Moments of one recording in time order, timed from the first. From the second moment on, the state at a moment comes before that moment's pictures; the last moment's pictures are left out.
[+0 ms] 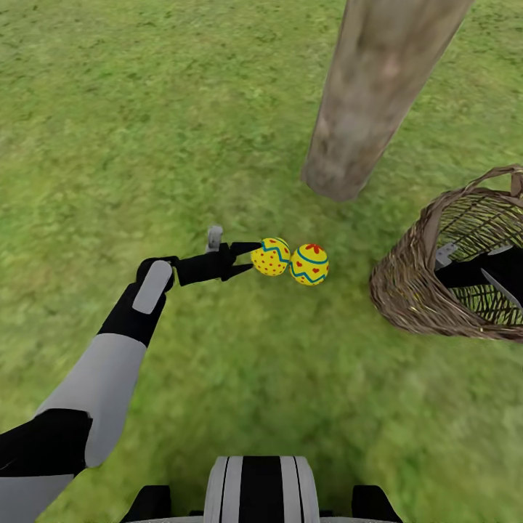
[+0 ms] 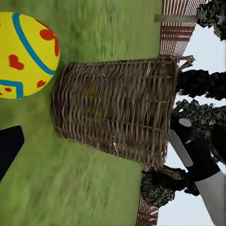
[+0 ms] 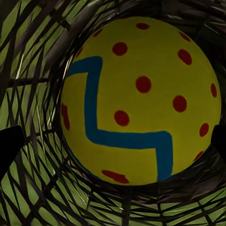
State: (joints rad) left arm -1.10 -0.03 -0.05 -0.92 0.90 1.02 -0.47; right arm -1.42 -0.64 0.86 -0.48 -0.27 0.41 0.70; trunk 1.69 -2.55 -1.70
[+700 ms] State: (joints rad) left arm -1.44 0.10 -0.04 -0.93 1.28 1.02 0.08; right arm -1.42 -0.65 0.85 -0.48 -0.27 0.41 0.70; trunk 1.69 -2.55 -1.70
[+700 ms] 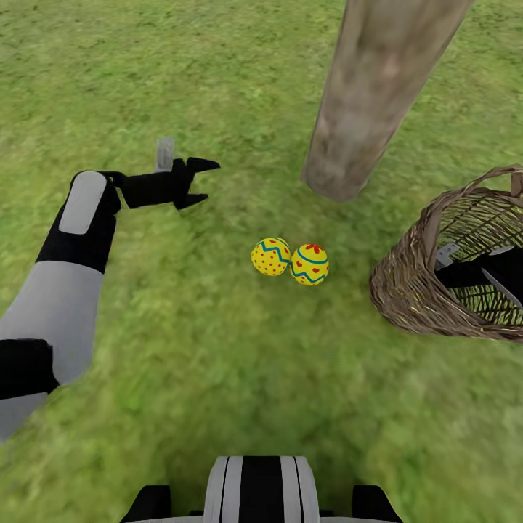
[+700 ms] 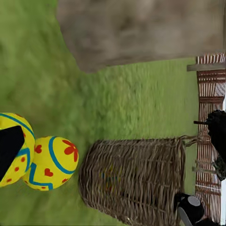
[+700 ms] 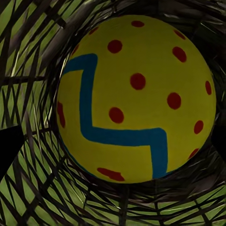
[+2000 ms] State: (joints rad) left arm -1.55 0.23 -0.09 -0.83 1.49 1.03 0.10; right arm -1.42 -0.65 0.85 -0.48 -0.27 0.37 0.56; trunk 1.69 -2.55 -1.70
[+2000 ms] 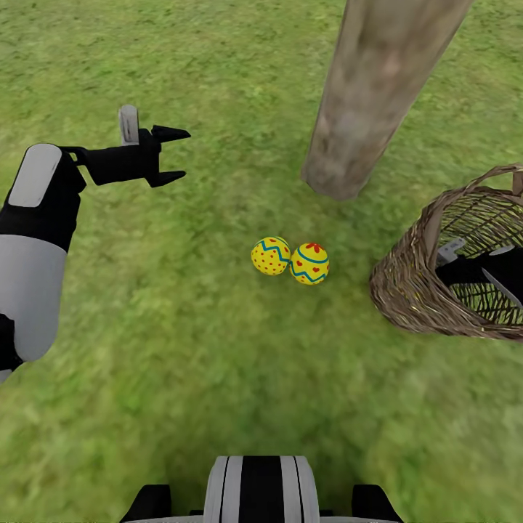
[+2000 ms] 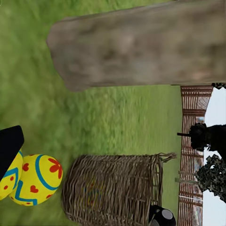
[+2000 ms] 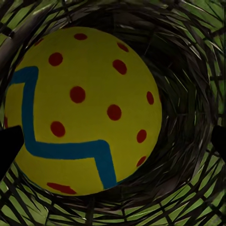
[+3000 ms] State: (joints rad) left arm -1.55 0.23 -0.12 -0.83 1.51 1.03 0.10; right arm -1.42 -0.65 0.85 -0.49 -0.27 0.37 0.65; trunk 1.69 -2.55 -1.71
